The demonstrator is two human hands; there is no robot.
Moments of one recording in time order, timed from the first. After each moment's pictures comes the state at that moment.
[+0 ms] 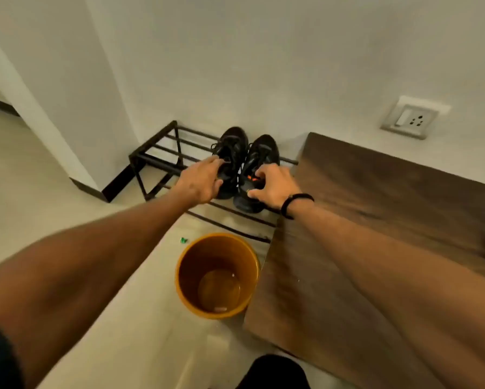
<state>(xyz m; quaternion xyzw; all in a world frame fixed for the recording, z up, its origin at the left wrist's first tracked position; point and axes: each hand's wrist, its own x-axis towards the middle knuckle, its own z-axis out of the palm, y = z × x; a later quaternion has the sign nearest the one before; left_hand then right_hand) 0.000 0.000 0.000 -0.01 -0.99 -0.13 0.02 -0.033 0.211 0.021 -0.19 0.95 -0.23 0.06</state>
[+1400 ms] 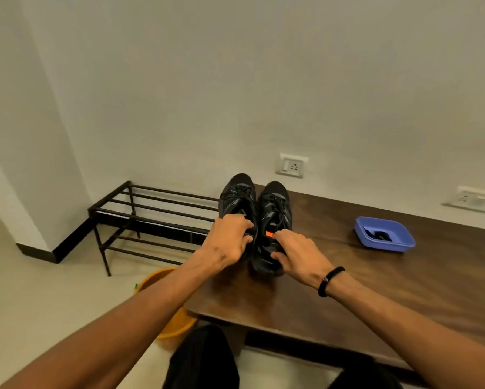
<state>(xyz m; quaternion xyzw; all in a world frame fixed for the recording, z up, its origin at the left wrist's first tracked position) 0.175 0.226 0.125 -0.19 -0.95 -0.21 0.11 0.202 0.438 0.134 -0.22 0.97 -0.10 -0.03</state>
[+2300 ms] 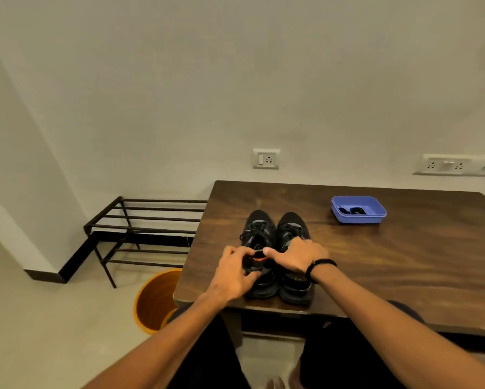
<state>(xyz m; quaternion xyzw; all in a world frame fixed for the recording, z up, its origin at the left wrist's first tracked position) 0.255 0.303 0.068 -0.10 -0.93 -0.35 -0.01 0.232 0.502 0.118 0.07 0.98 -0.14 0.11</state>
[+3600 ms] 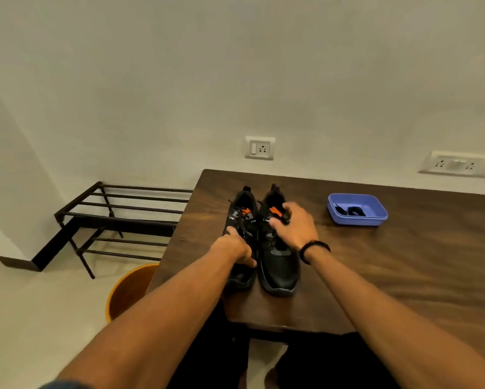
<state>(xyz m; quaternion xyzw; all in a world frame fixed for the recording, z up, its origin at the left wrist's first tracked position) 0.150 0.373 0.112 0.06 -0.94 -0.10 -0.31 0.142 0.541 0.102 0.04 0.93 -0.36 -0.06</state>
